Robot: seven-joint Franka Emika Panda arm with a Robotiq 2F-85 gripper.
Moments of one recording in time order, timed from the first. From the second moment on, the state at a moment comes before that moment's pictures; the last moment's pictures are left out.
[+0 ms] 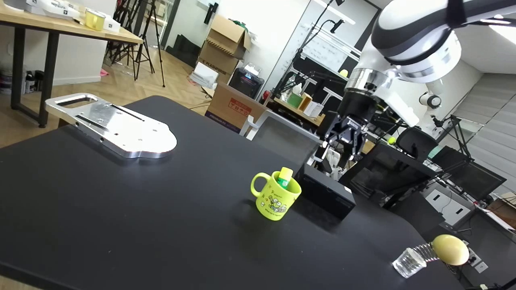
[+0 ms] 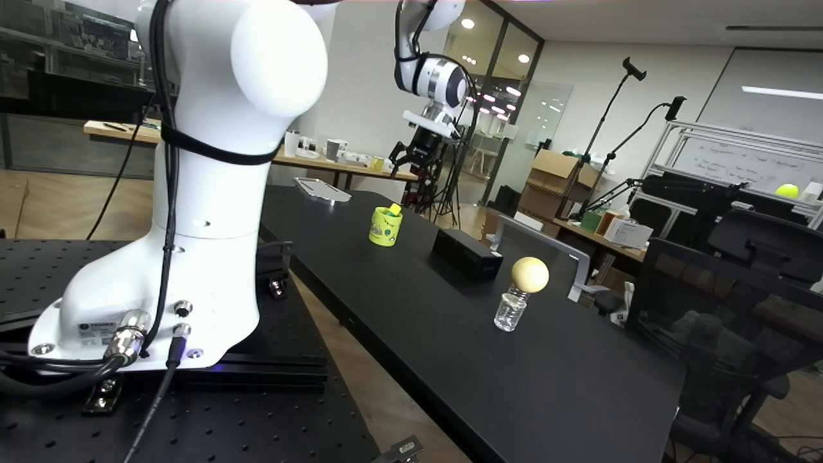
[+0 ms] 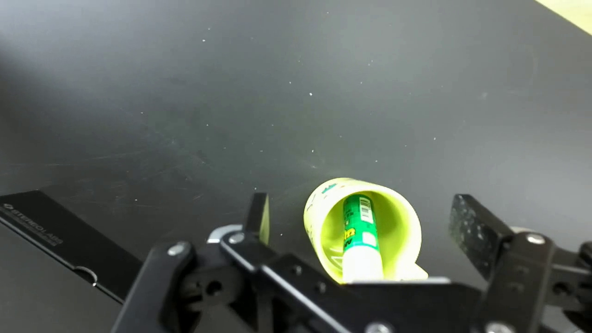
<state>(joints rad) 0.34 0.56 0.27 -1.59 -0.08 1.84 -0.05</state>
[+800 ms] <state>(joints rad) 0.52 0.94 0.17 -1.02 -0.07 1.51 0.31</state>
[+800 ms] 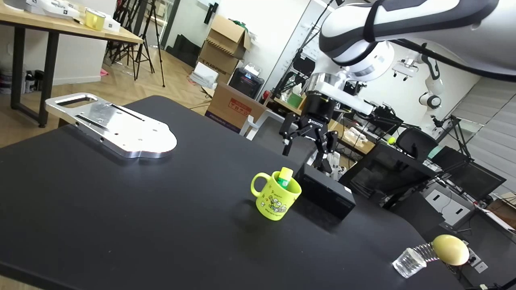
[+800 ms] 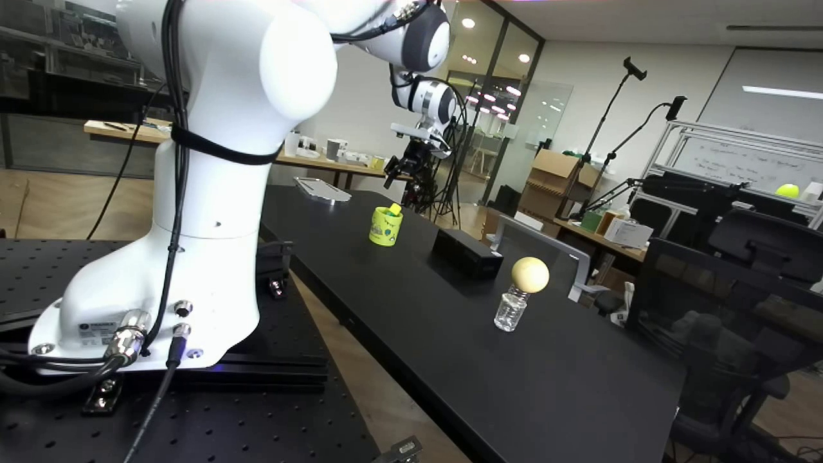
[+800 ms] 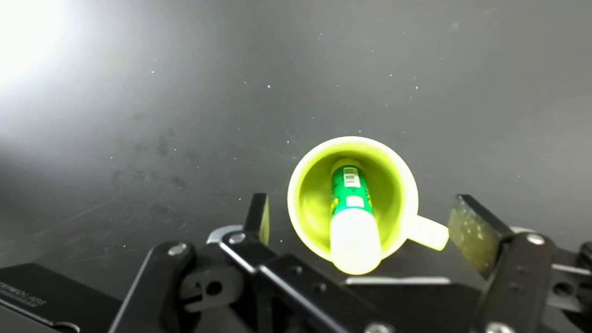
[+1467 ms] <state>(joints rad) 0.52 1.10 0.17 -0.78 0.02 1.47 0.34</state>
